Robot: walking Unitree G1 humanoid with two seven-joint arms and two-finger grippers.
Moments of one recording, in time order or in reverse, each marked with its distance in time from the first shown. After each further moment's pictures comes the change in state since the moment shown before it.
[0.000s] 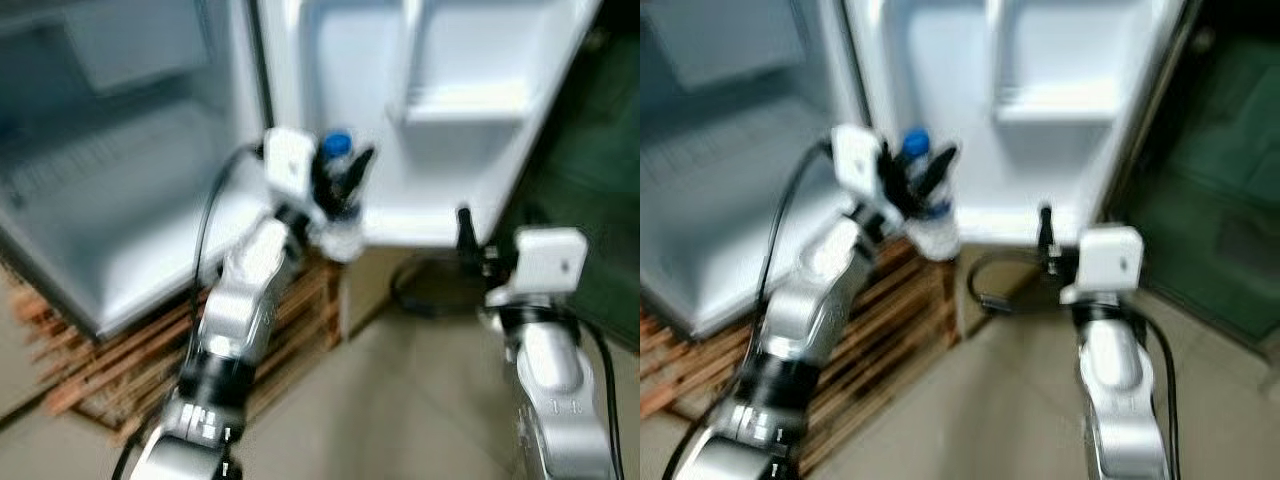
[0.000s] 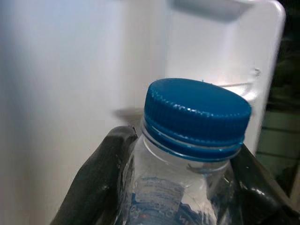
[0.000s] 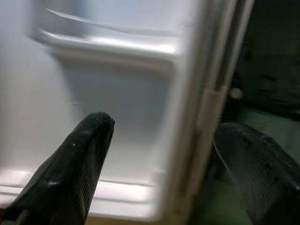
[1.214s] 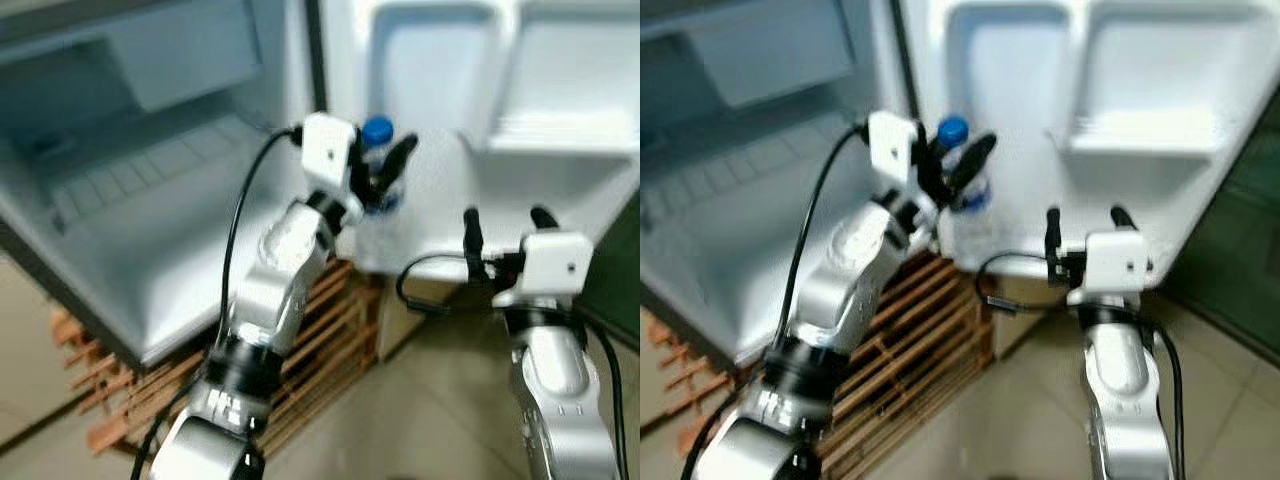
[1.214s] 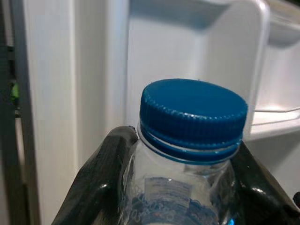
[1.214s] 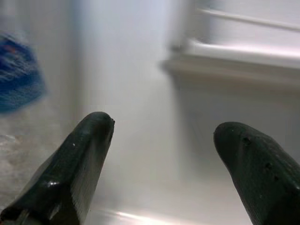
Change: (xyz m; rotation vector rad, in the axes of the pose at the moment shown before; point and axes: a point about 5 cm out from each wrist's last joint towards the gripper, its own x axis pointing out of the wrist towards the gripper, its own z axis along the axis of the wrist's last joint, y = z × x) left arm 0.021 -0.036 0.007 -0.030 -0.027 -0.150; right arm -0.002 0.009 -0.003 0.031 0.015 0.009
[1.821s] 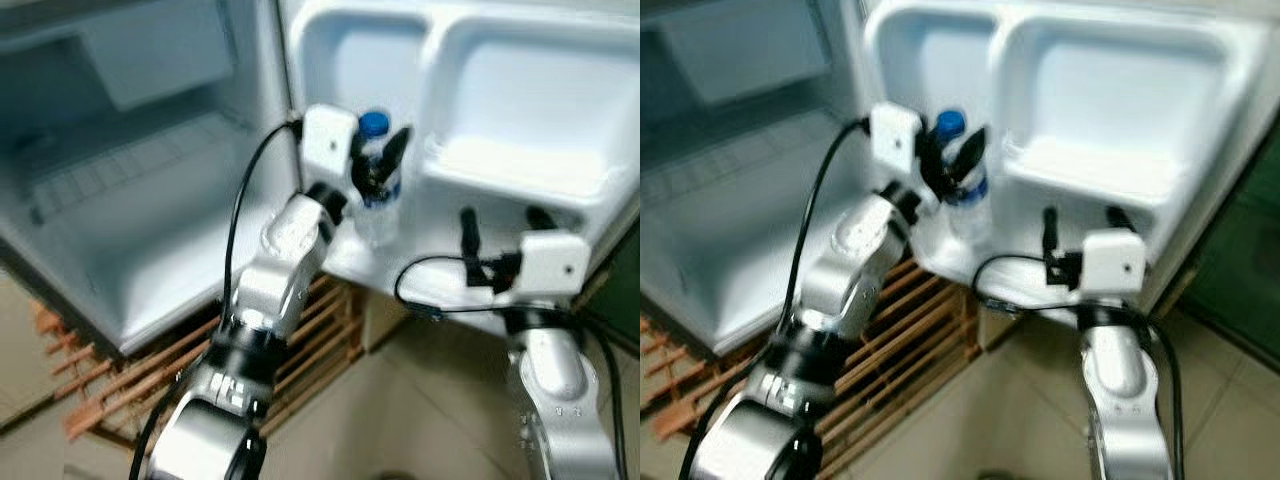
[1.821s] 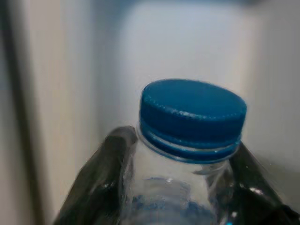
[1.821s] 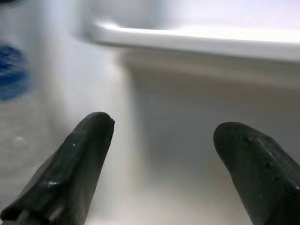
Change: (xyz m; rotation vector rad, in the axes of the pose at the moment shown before) left arm 0.012 0.024 0.003 0.077 0.014 0.089; right arm -0.002 -0.003 0.003 -0.014 -0.011 -0.008
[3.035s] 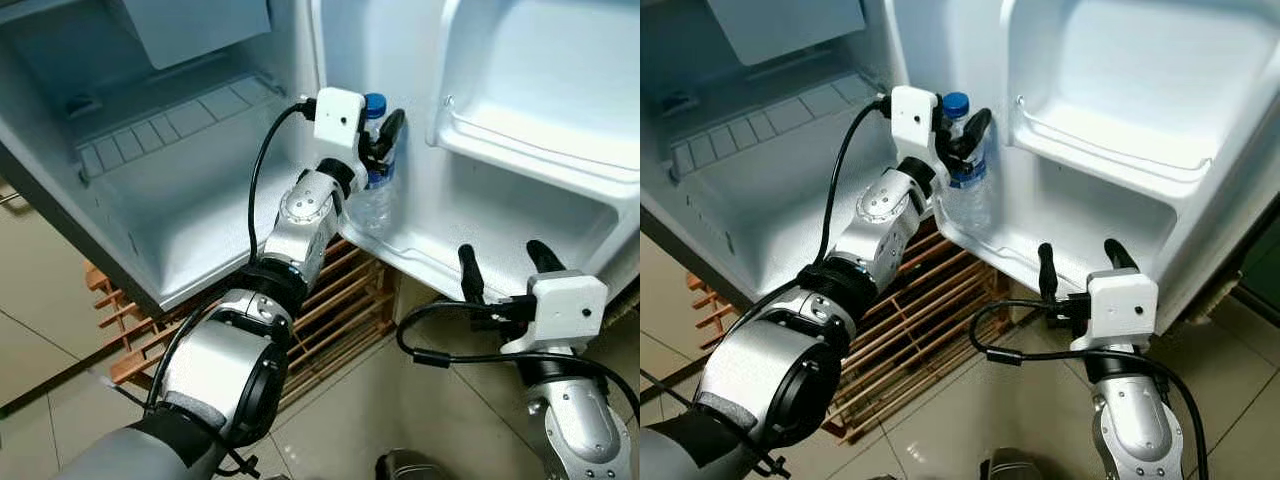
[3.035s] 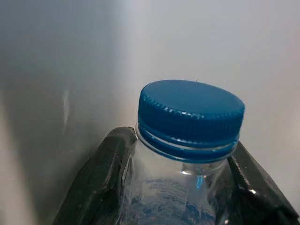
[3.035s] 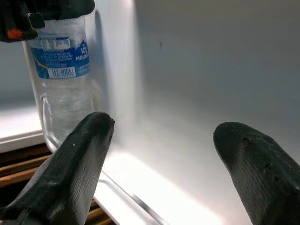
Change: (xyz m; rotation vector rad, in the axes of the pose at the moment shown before) left arm 0.034 0.007 -0.027 -0.044 0.067 0.105; right arm -0.044 -0.003 0.006 0.006 0.102 0.088
